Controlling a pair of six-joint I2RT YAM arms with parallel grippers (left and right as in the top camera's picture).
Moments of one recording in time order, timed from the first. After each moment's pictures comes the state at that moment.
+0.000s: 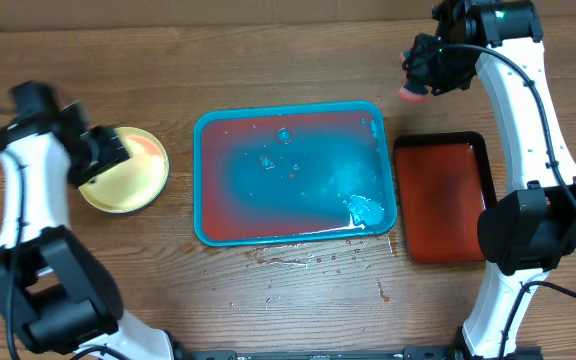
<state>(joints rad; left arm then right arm) 0.36 1.80 1.42 -0.89 0.16 -0.11 0.09 2.11 2.19 -1.29 -0.15 0.33</state>
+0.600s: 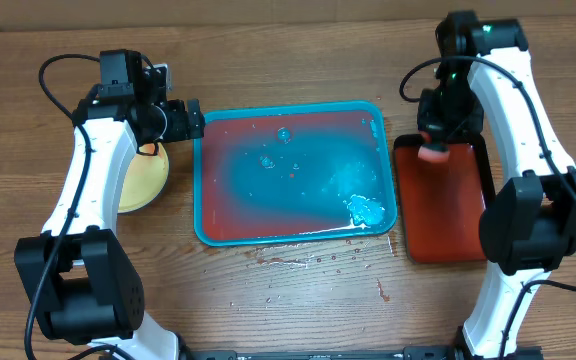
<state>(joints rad) 0.09 1.79 1.43 -0.74 0.20 -0.07 0.08 2.11 1.97 -1.50 0.01 0.30</state>
